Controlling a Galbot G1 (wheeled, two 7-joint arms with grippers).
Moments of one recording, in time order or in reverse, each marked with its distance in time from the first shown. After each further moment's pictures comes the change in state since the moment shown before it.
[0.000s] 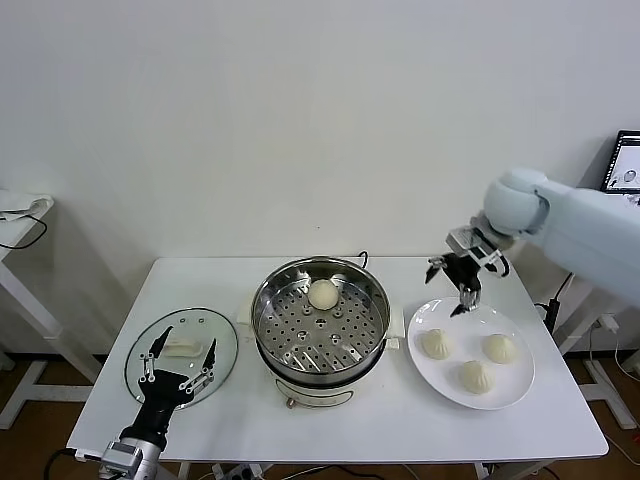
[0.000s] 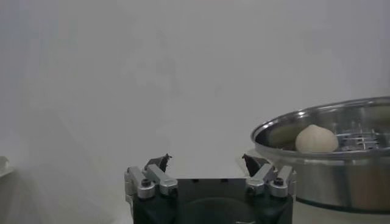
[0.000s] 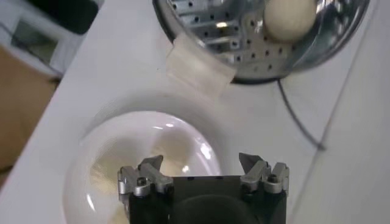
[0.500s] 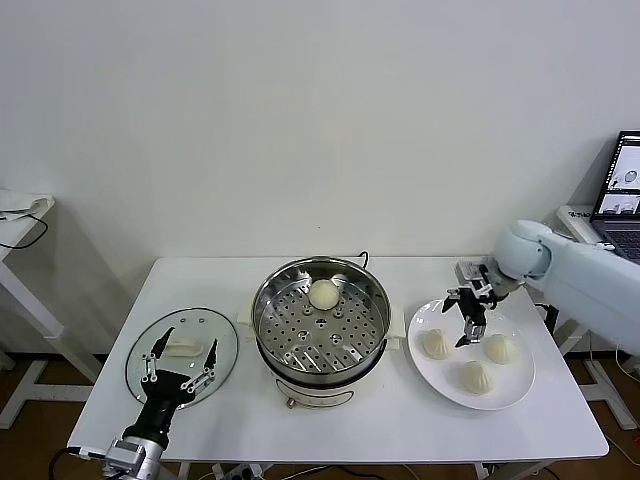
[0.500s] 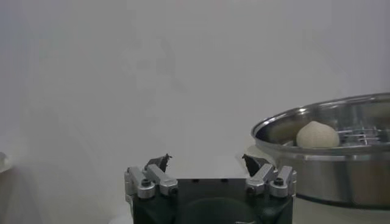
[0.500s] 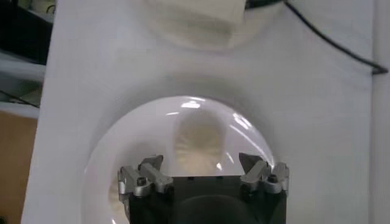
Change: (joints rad) left arm -0.015 -0.005 0.003 0.023 0.006 0.001 -0.002; right arm -0.260 0.008 0.164 -0.109 -0.061 -0.097 0.066
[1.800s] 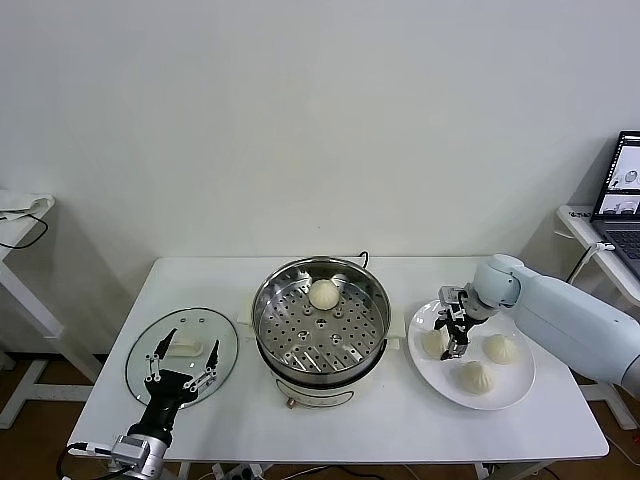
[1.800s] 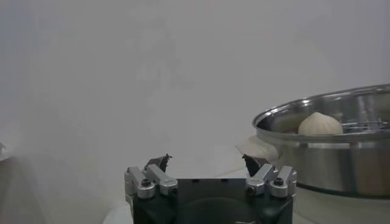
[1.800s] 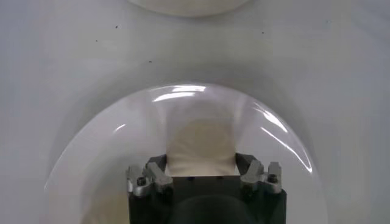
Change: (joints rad) left arm -0.023 -0.003 0.005 0.041 0.000 -0.001 0.000; right arm -0.171 0.109 0.143 -0.130 -0.100 -0.007 0.062
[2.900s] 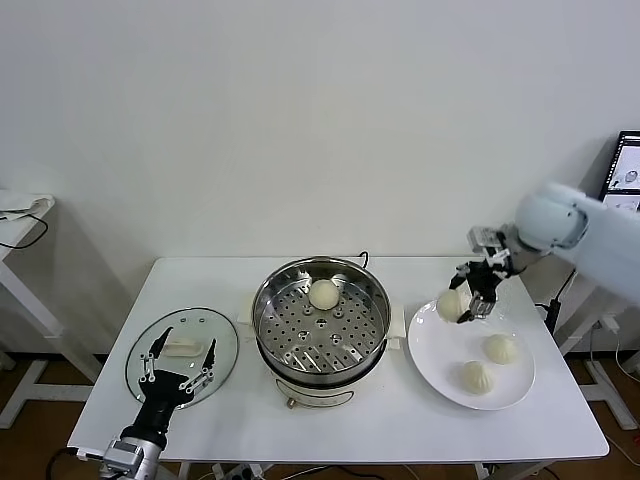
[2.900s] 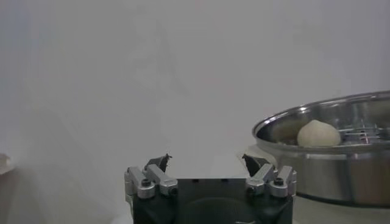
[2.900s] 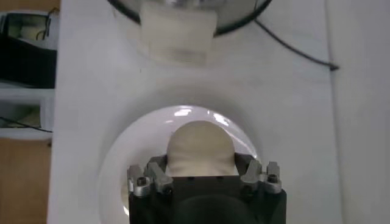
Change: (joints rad) left arm 0.040 0.018 -0.009 -0.061 0.000 0.001 -0.009; right arm 0.776 -0.196 -0.537 0.449 0.430 -0.179 -0.076
